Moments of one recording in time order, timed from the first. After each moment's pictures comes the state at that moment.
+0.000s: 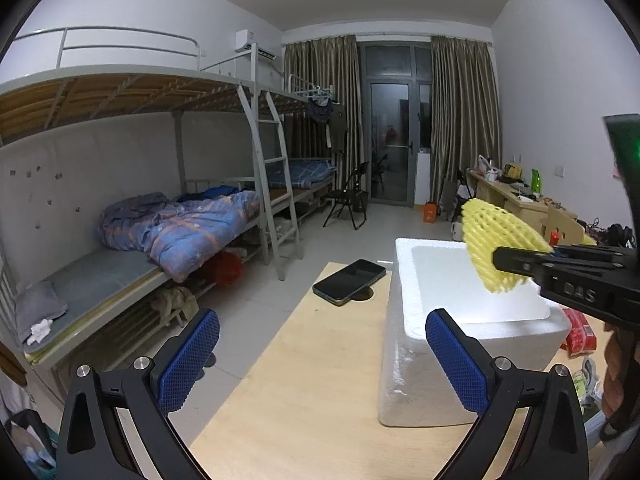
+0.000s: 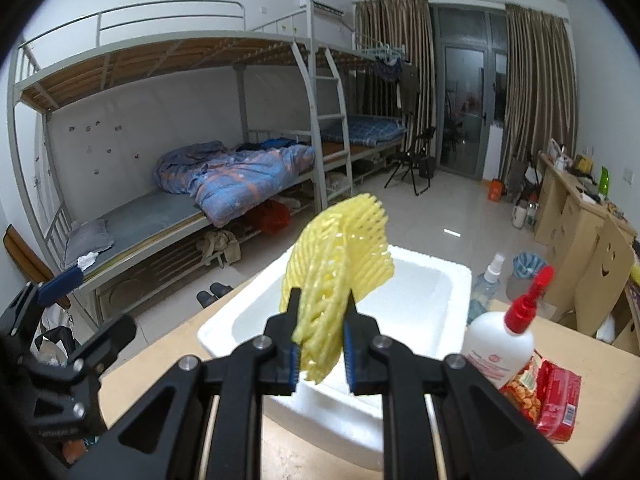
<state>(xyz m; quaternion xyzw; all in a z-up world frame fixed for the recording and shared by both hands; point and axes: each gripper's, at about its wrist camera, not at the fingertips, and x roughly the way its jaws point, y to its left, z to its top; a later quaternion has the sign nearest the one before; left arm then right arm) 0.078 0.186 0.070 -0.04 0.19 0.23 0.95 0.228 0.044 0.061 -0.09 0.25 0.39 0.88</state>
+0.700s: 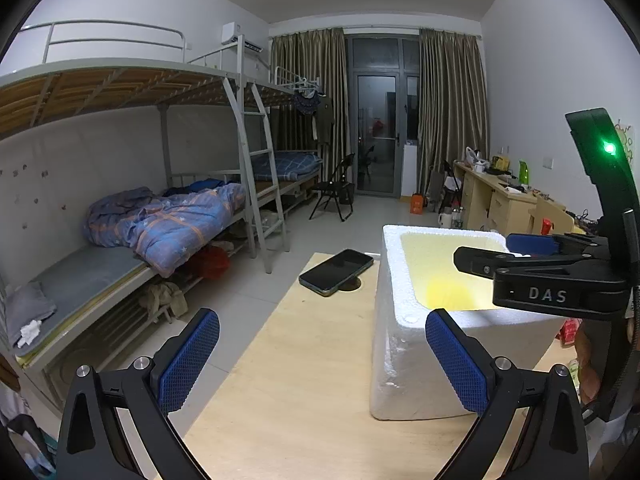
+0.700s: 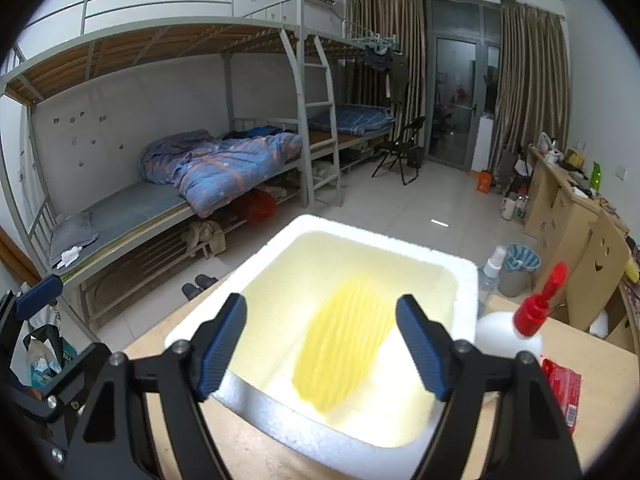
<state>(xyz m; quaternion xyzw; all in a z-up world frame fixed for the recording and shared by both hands) 0.081 0.187 0.061 -0.04 0.21 0.20 0.96 0.229 0.049 0.060 -0.11 0.27 0.36 0.89</state>
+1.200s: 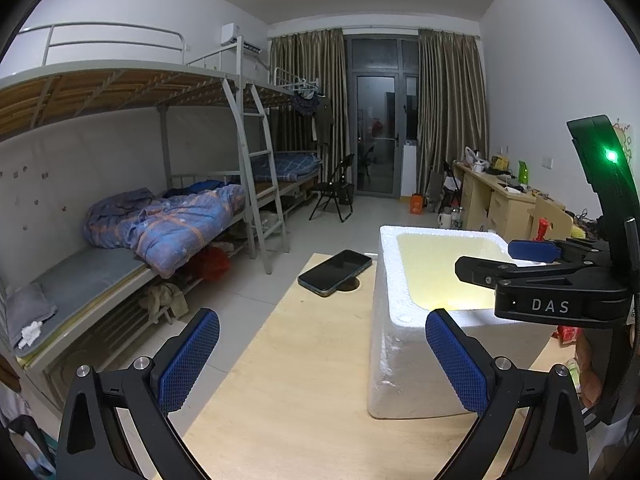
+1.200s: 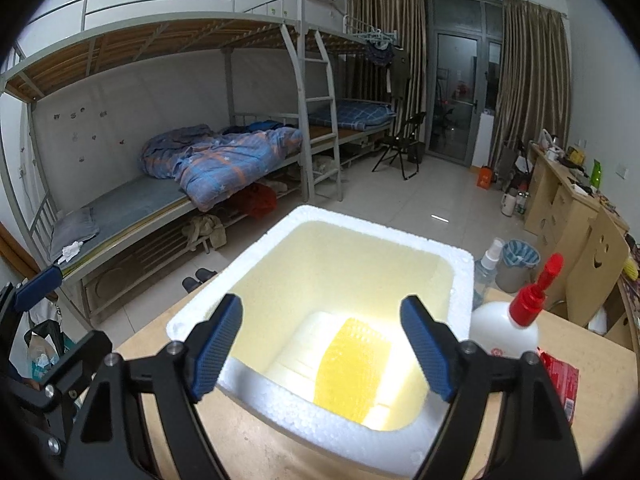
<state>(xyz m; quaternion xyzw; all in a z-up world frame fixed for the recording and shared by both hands) 0.078 0.184 0.064 -0.04 0.20 0.20 0.96 0.234 0.052 0.060 -0.11 0.28 0.36 0.88</state>
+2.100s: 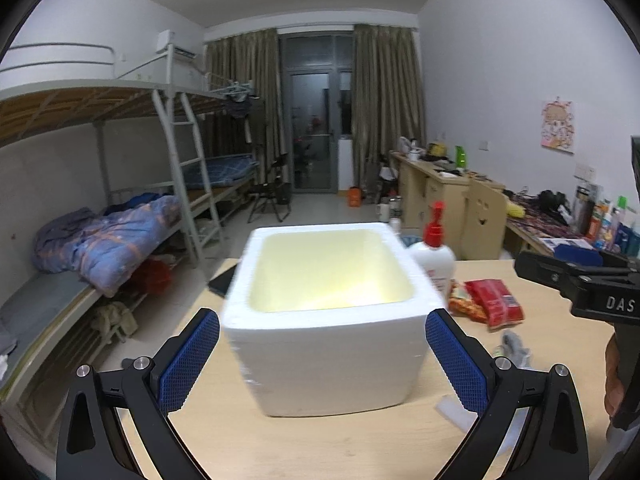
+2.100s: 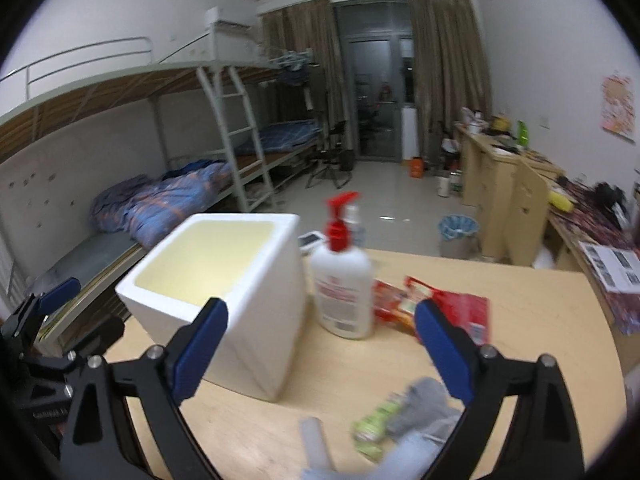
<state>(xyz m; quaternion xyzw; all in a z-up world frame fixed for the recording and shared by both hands) 0.099 0.102 0.069 -0.01 0.21 0.10 0.97 0.211 -0.096 0.063 -0.02 0.26 0.25 0.93</state>
